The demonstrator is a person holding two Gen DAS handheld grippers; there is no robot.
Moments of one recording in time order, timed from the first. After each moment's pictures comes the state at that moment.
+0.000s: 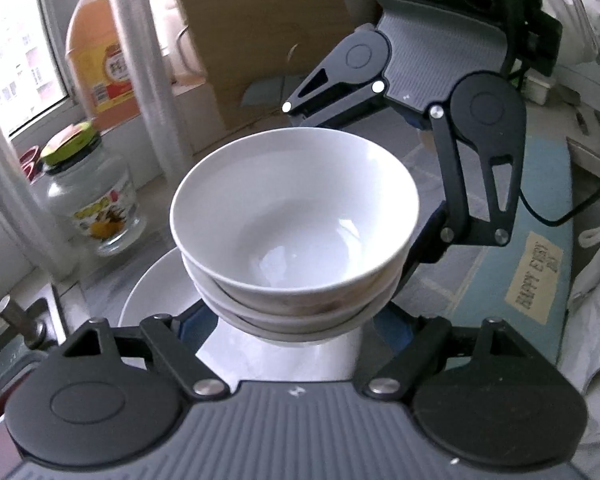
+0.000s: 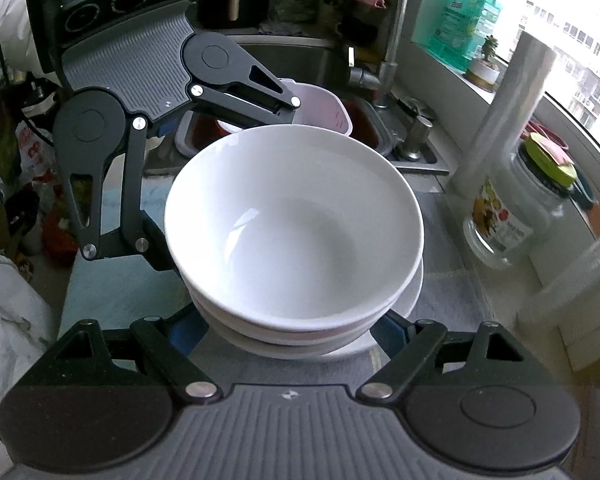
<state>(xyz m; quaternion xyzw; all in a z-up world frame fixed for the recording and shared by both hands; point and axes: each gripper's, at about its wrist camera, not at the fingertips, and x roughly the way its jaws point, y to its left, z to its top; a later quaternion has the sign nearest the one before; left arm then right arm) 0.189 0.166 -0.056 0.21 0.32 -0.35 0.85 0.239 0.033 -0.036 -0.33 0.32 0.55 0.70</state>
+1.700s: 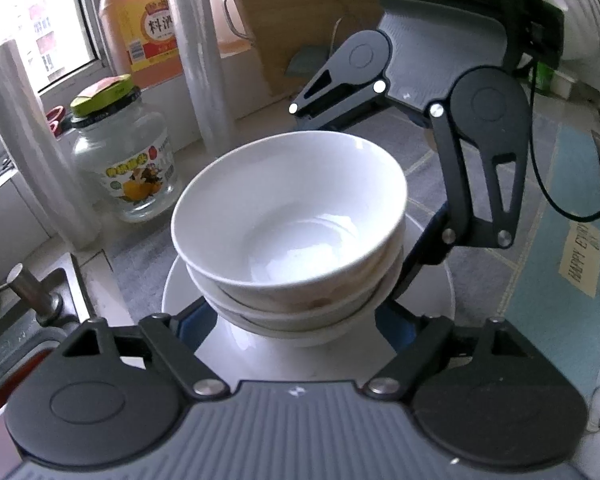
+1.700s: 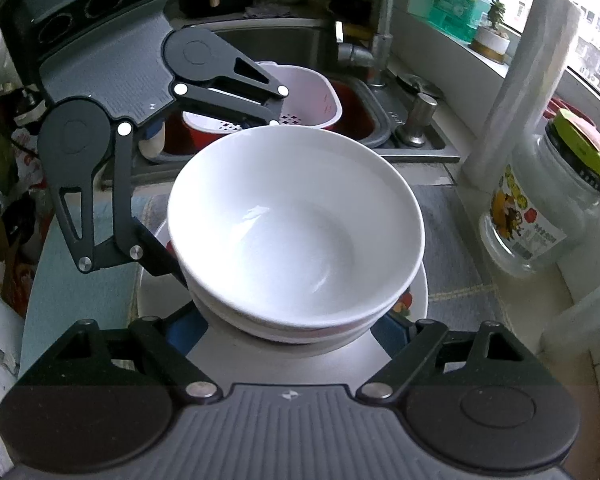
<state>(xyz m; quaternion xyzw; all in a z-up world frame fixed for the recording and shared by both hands) 0.217 0.199 -0.080 0.21 0.33 -0.32 0.86 0.279 0.069 -0.063 -0.31 0.35 0.55 0.69</state>
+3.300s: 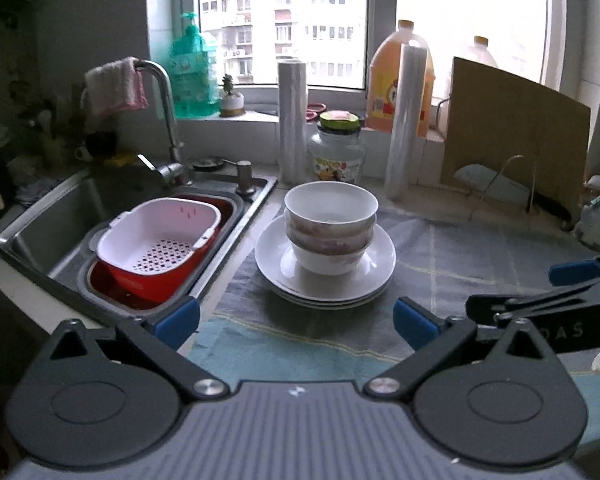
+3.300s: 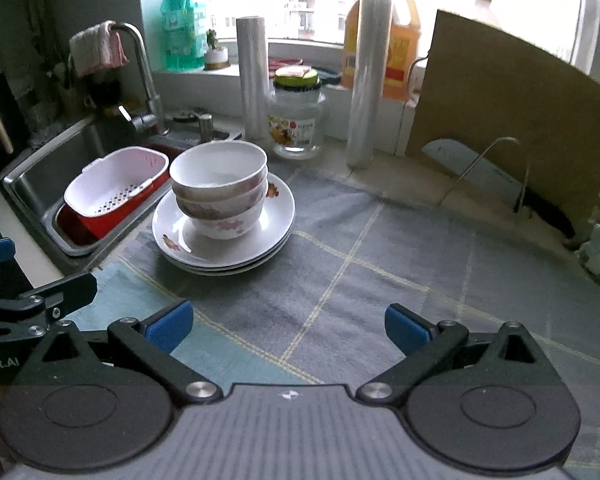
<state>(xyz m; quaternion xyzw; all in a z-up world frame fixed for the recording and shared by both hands) 0.000 0.099 0.016 -0.04 0.30 0.13 0.94 0.079 -0.042 0.019 -0.08 0.38 0.19 0.90</state>
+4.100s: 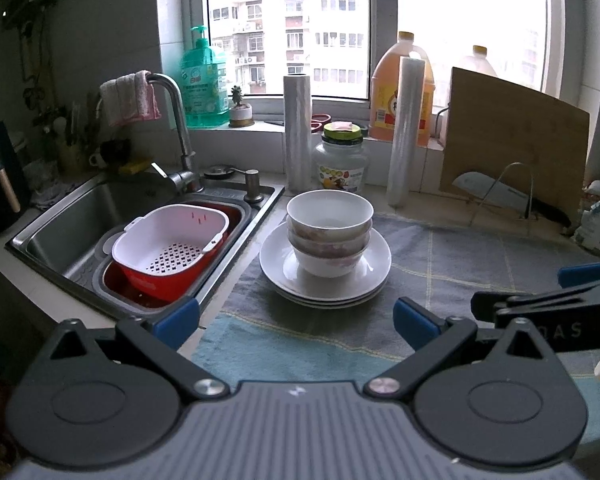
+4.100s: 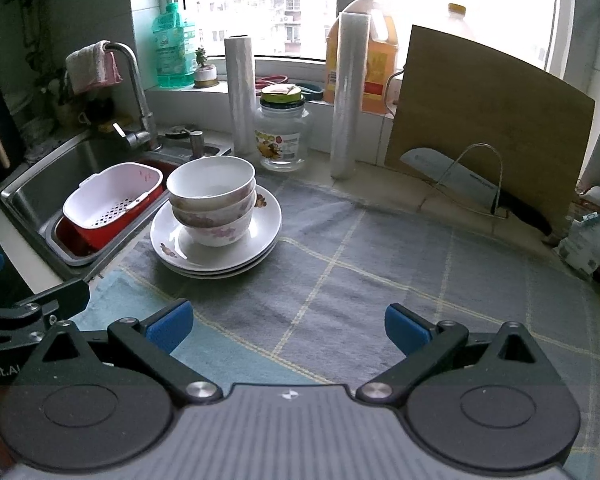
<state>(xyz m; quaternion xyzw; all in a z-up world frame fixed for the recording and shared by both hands) -0.015 0.086 0.028 -0.03 0.30 0.14 0.94 0.062 -0.054 0.030 -0.07 0.37 0.17 0.91</state>
